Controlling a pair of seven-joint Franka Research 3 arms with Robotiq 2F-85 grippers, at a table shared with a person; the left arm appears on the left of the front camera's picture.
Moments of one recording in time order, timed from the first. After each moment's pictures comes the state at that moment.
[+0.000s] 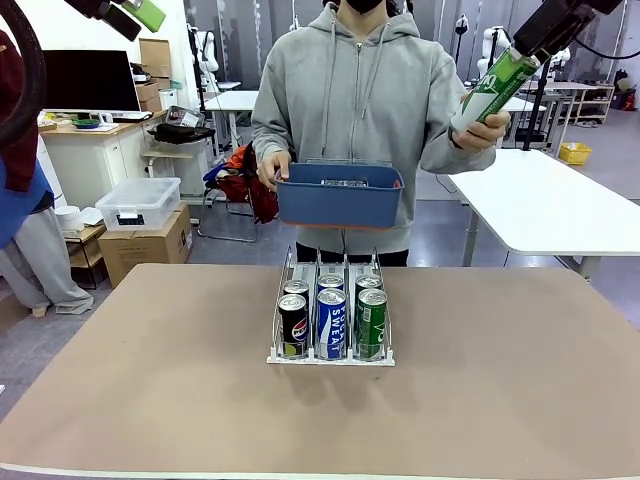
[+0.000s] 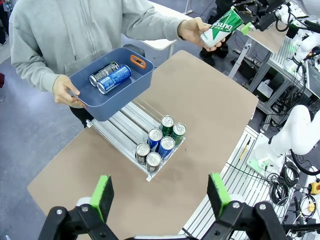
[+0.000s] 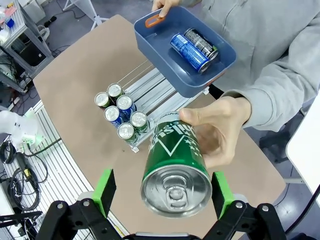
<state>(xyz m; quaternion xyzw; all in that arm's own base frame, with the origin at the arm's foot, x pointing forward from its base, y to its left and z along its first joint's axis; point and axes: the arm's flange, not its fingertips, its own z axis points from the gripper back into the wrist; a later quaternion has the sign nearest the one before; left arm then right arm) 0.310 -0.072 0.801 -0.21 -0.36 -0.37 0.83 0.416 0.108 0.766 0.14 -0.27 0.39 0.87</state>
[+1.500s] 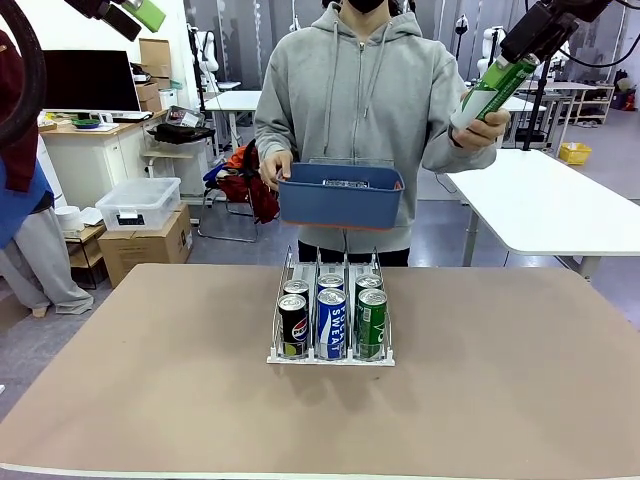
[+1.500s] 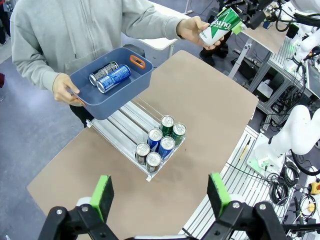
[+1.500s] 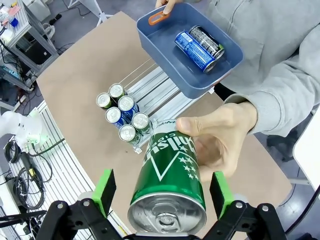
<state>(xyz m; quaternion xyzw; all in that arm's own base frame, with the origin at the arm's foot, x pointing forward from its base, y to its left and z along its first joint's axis) 0.310 -0.072 0.801 -0.21 -0.36 -0.37 0.83 0.443 0.112 0.758 0.16 -0.25 0.39 0.87</state>
